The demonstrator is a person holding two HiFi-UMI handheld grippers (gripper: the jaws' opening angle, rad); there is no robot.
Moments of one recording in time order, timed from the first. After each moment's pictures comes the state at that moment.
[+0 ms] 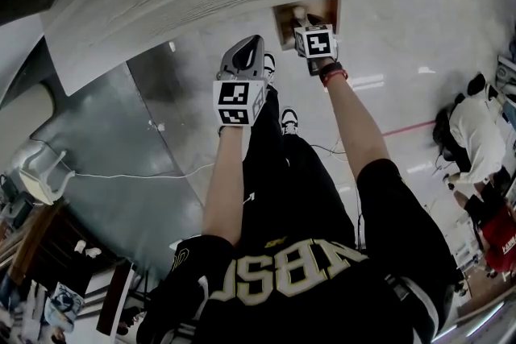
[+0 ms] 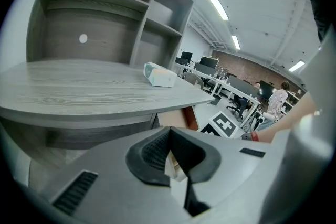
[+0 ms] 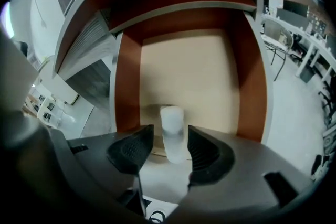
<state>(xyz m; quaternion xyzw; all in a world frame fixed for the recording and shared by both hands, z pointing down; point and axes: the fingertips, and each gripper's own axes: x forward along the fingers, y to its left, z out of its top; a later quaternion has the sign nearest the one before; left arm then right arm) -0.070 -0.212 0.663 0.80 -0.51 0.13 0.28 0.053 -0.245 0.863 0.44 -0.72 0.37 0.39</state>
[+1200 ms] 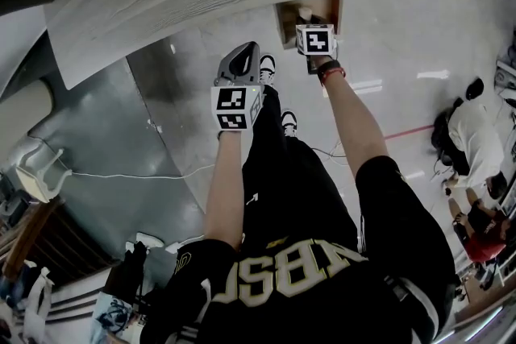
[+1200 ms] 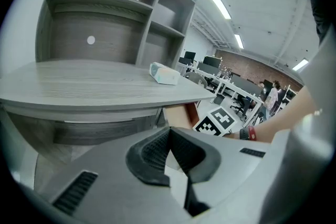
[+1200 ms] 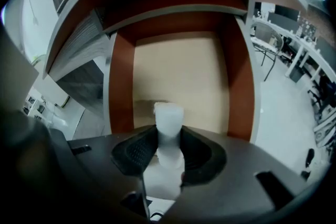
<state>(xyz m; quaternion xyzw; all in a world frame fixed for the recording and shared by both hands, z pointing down) -0.088 -0.188 0.667 0.79 -0.53 0.14 0.28 0.069 -0.243 0.866 0.49 -0.68 0.36 0.41</state>
